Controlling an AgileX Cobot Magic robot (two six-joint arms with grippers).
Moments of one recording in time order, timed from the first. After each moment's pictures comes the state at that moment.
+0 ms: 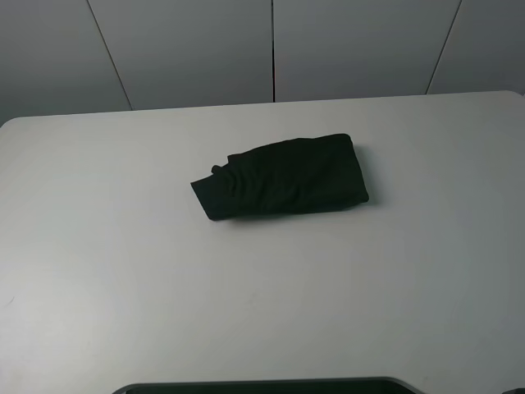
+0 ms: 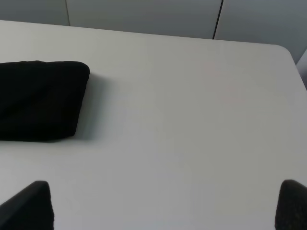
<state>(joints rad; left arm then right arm) -0.15 0.00 -0.55 0.05 1.10 -0.11 -0.05 0.00 -0.51 0.06 1.10 -0.15</state>
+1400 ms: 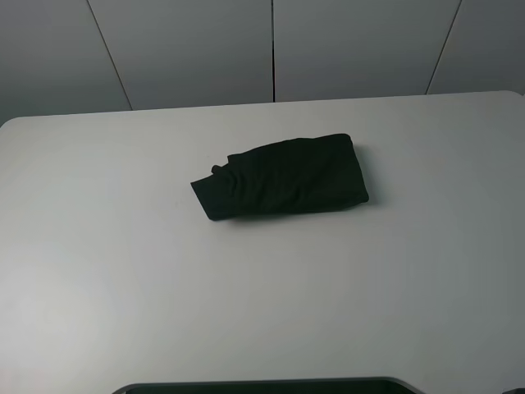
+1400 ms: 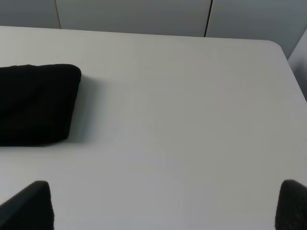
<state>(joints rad) -0.27 0.00 -0.51 0.02 1.08 -0.05 -0.05 0.00 -0.51 0.04 1.10 -0.11</state>
